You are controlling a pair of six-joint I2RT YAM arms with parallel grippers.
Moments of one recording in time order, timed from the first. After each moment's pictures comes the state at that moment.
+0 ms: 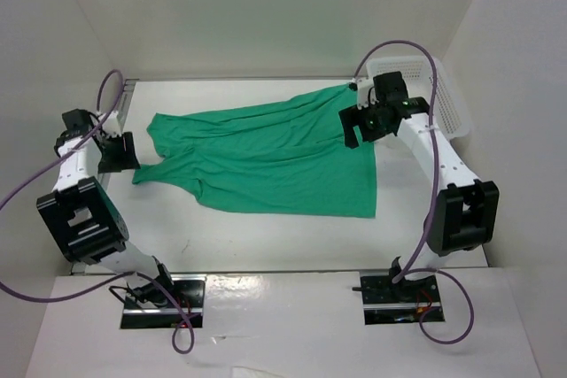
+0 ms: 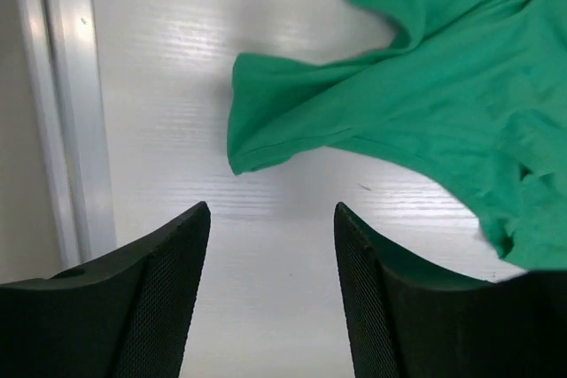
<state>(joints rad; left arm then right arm) 0.49 1.56 1.22 -0.68 0.25 0.27 0.17 1.59 1.45 -0.79 -0.16 -0.19</state>
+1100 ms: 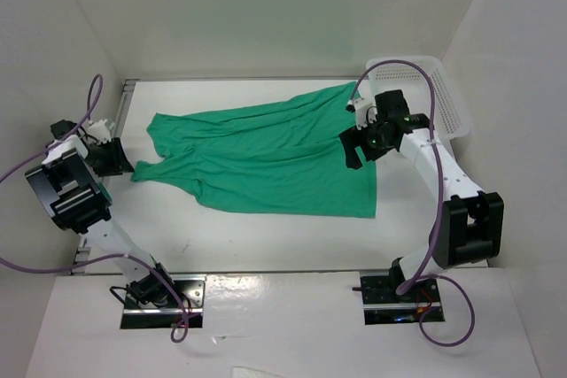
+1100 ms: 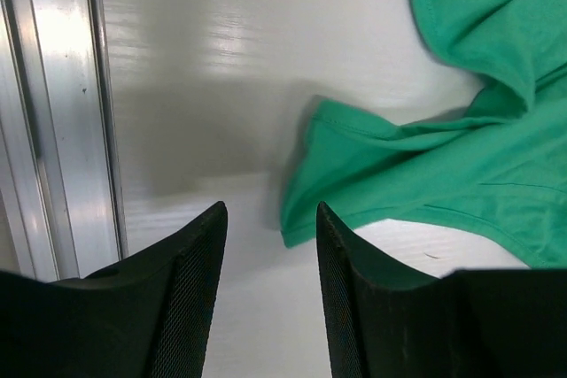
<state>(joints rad) 0.66 1.91 1.32 -0.61 0.48 0.37 0.16 1.48 1.24 -0.79 -0.27 -0.32</state>
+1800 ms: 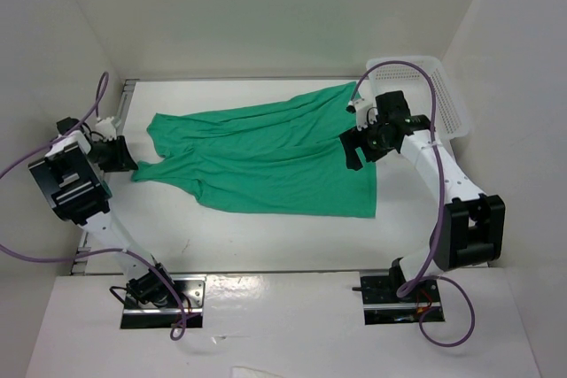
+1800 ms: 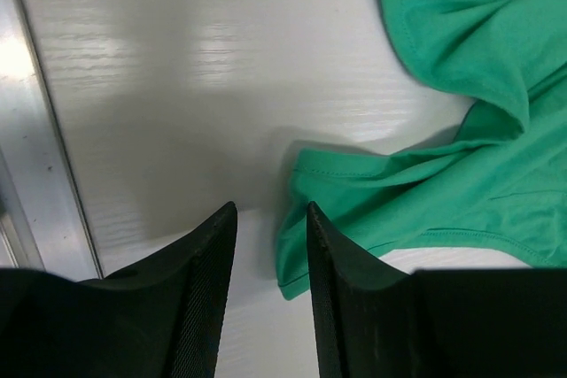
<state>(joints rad) 0.63 2.03 1.42 -0.63 0.54 0.44 0.16 1.46 1.22 -0.79 -0.27 -0.32</state>
